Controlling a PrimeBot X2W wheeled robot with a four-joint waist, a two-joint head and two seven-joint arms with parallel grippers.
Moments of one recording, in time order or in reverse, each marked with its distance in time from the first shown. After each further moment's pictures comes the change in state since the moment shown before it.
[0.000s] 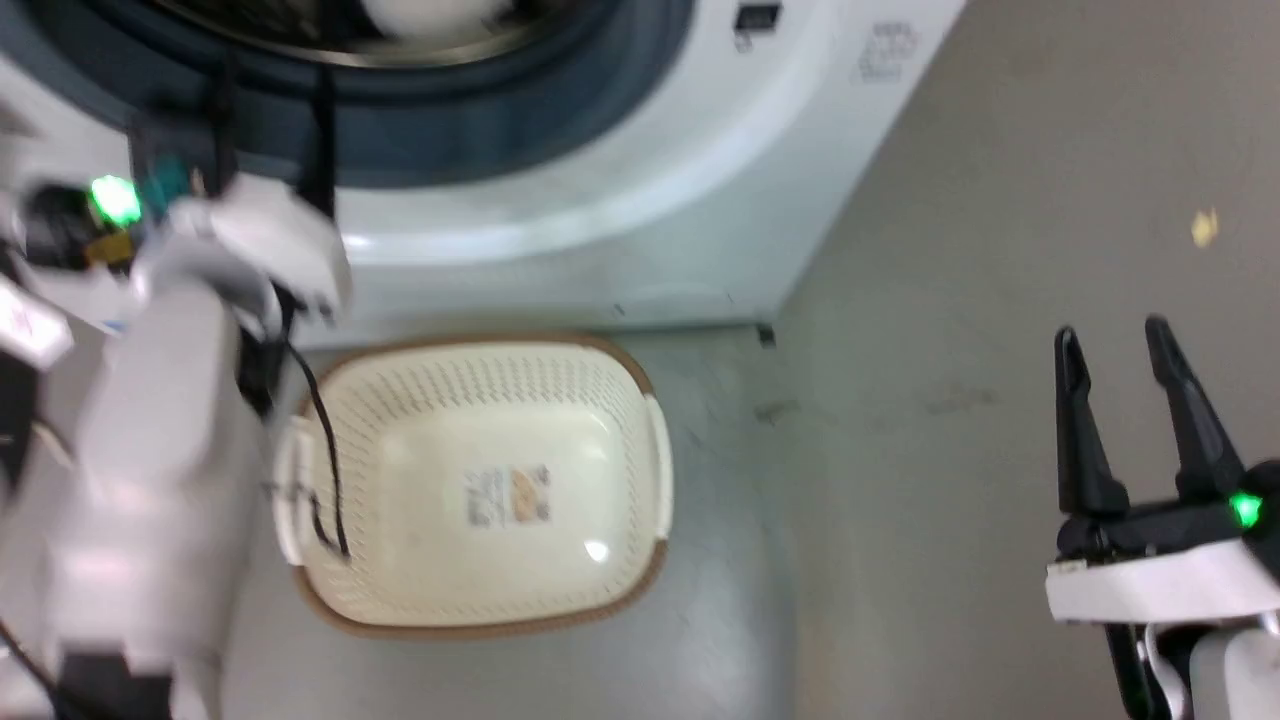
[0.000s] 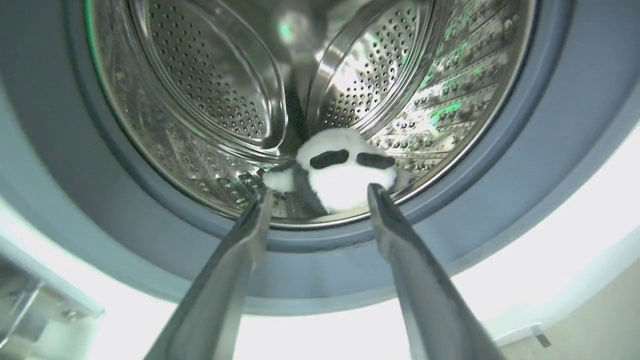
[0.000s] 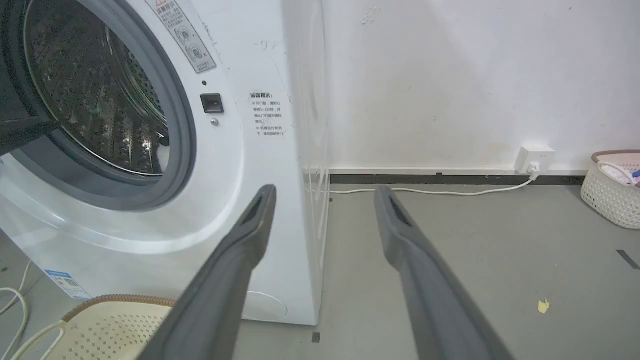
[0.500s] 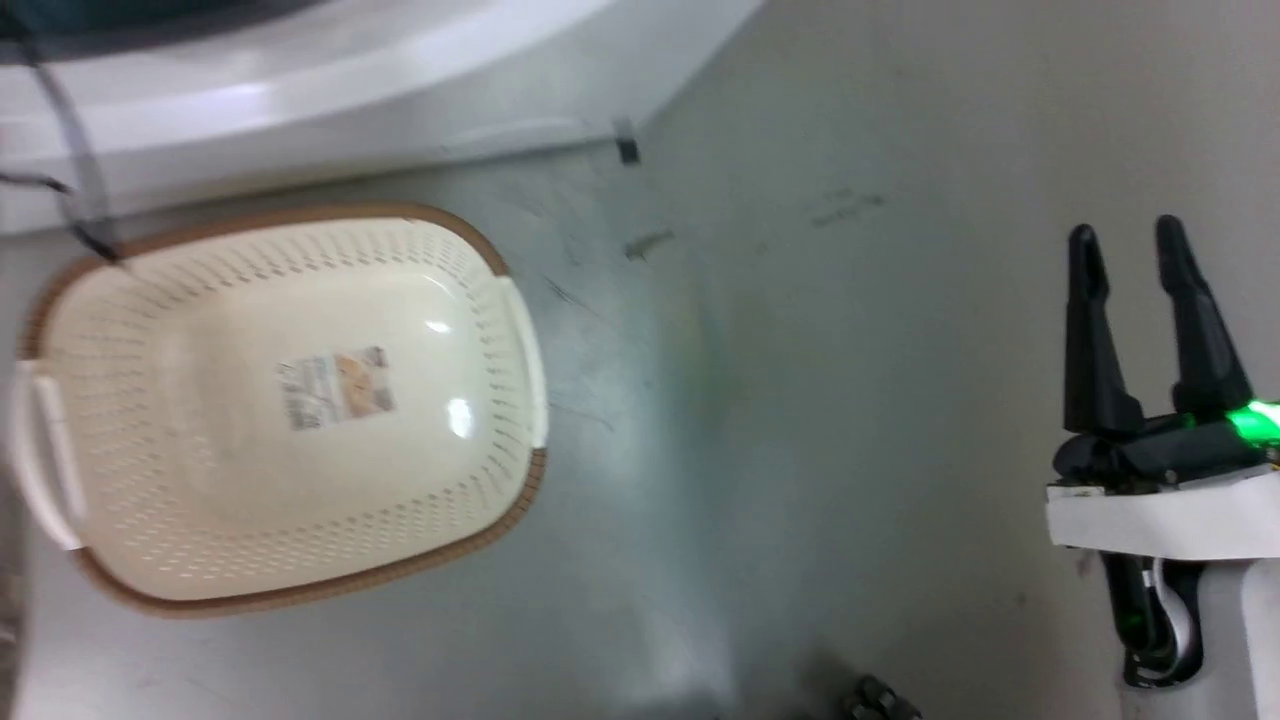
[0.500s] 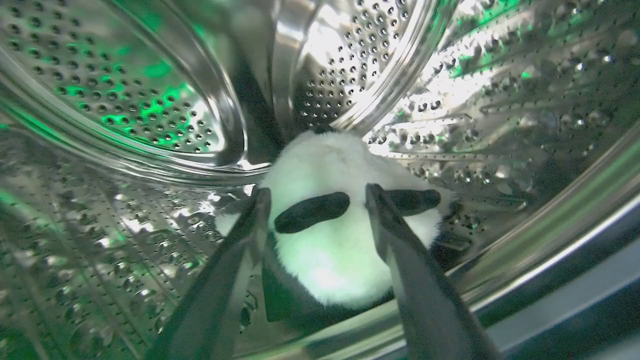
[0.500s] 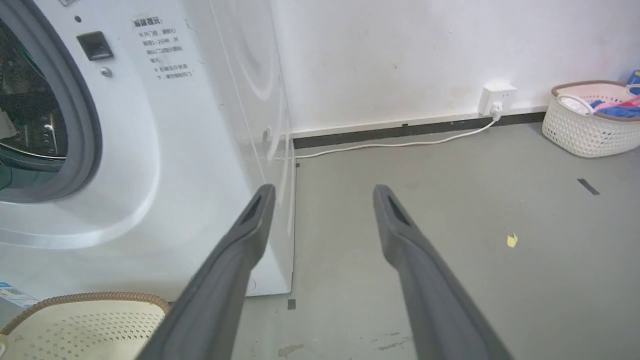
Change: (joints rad) left arm -0.539 0.140 -0.082 0.198 0.150 -0.033 0.126; right arm -0.107 0.000 0.065 -0.032 0.182 0.000 0.000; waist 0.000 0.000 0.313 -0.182
